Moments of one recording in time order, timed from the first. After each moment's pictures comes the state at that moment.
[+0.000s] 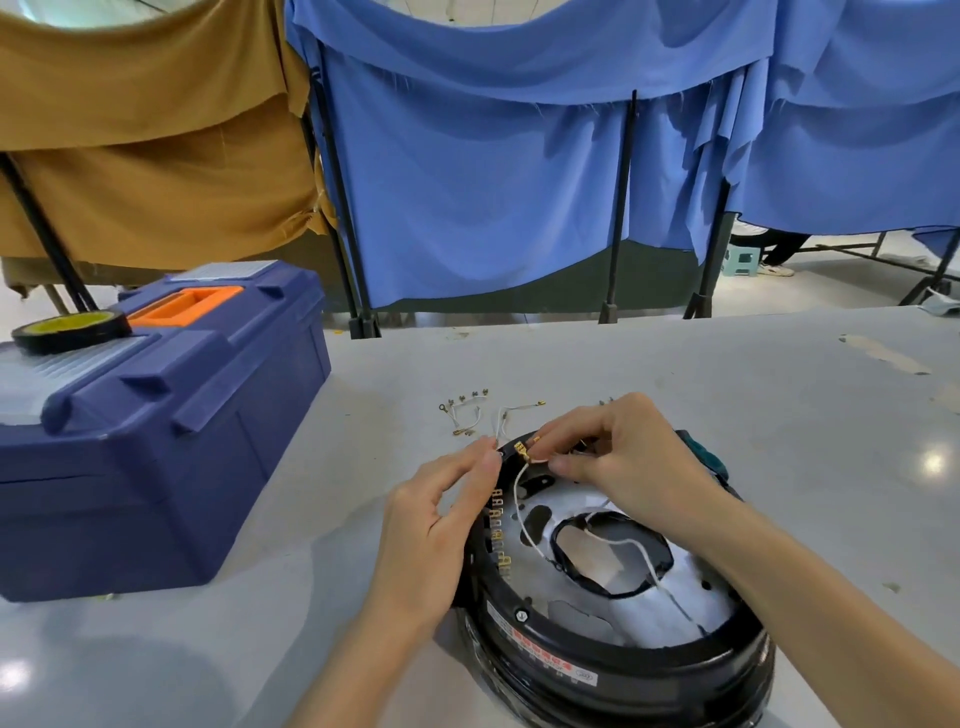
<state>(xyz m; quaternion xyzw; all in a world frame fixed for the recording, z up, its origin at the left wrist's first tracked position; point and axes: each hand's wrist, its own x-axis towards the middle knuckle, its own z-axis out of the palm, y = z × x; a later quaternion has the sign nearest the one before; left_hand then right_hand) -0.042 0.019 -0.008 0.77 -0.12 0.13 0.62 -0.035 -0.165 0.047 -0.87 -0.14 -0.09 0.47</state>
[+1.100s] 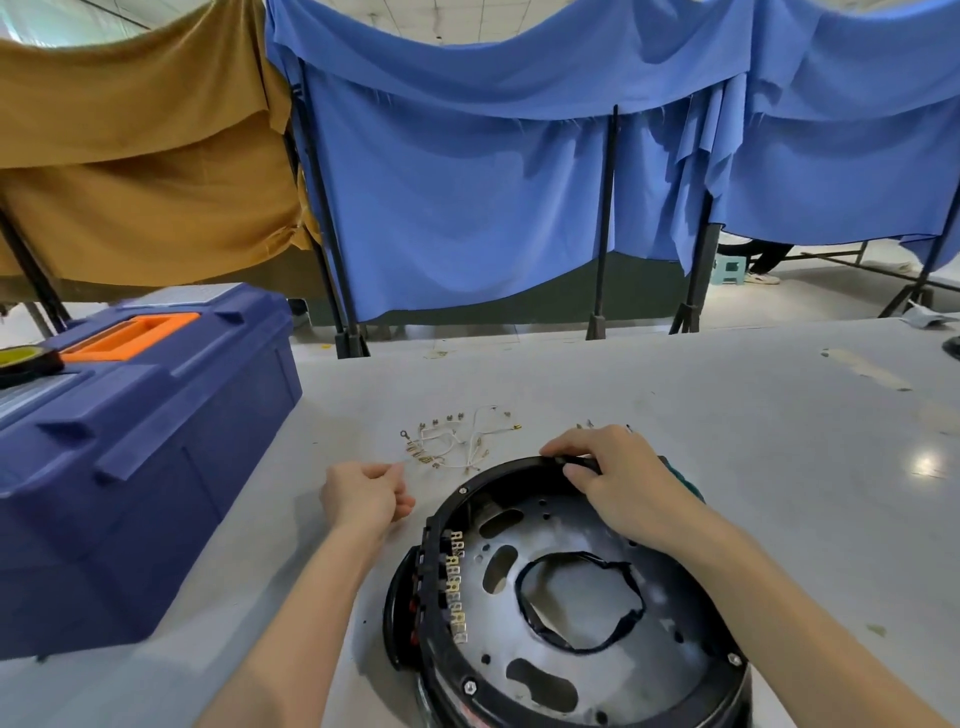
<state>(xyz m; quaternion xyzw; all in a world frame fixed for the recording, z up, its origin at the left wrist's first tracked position) 0.085 0.034 -0.039 0.73 0.22 0.10 0.64 0.014 -0.206 0.019 -0.94 -0.09 -0.07 0.33</state>
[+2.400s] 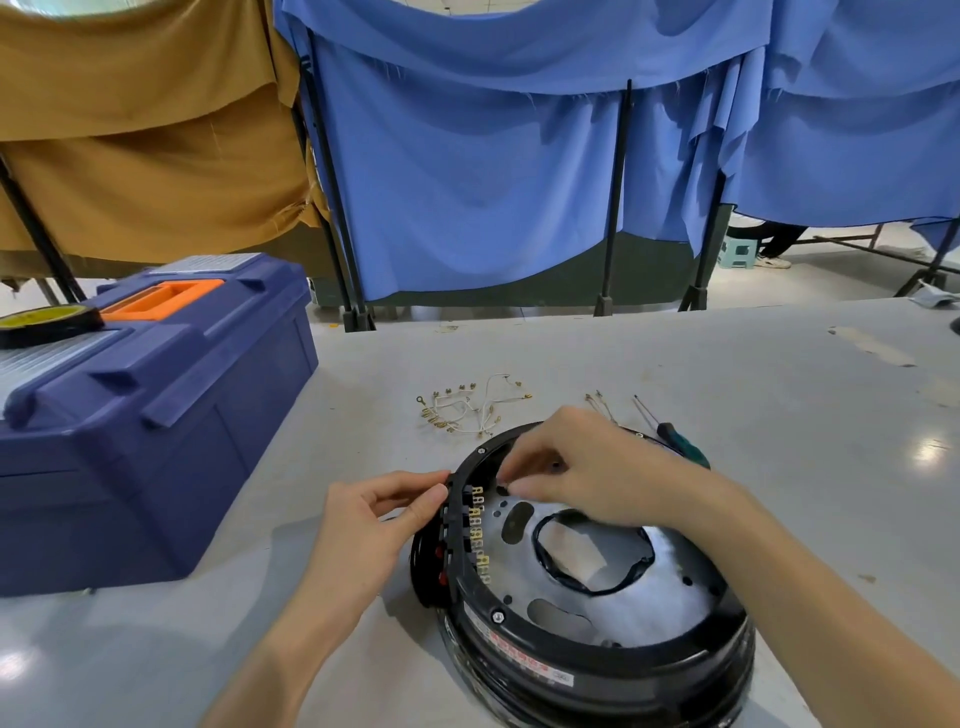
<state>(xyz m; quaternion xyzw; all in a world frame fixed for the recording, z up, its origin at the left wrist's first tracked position) -0.035 0.047 -0.017 0.76 -0.07 0.08 0.64 -0.028 -0.168 0.054 -0.93 -0.24 0.04 0.29</state>
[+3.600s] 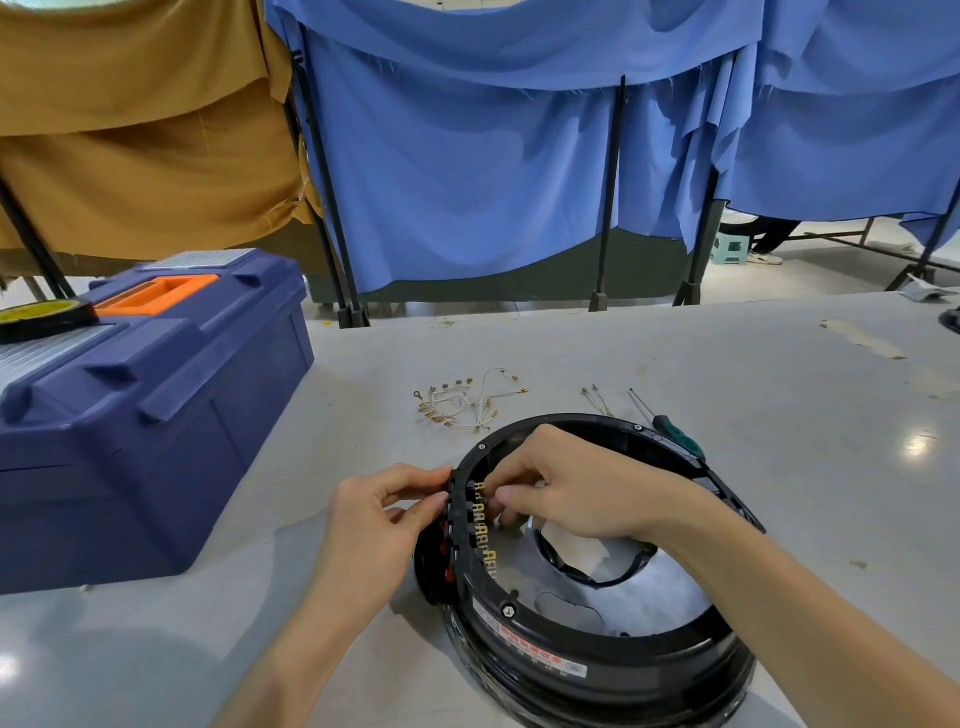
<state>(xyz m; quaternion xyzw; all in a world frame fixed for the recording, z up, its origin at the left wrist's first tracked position) -0.037 0.040 -0.020 0.79 -0.09 0.13 0.60 -0.033 -0.154 0.039 -0.89 -0.26 0.10 0.36</state>
